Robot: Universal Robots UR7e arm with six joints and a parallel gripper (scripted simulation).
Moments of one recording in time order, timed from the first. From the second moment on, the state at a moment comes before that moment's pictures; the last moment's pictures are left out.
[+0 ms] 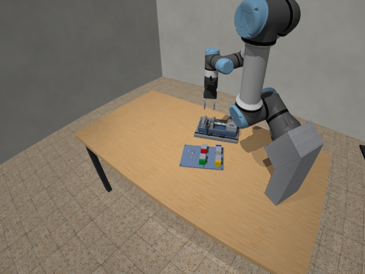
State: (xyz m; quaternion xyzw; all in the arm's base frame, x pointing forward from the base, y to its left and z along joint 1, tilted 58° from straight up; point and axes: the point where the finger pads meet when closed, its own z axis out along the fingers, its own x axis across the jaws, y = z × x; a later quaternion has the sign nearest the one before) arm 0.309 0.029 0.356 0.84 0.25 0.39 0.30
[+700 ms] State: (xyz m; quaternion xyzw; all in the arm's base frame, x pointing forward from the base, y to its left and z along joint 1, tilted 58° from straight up) arm 0.283 0.063 0.326 0.83 0.26 0.40 0.28
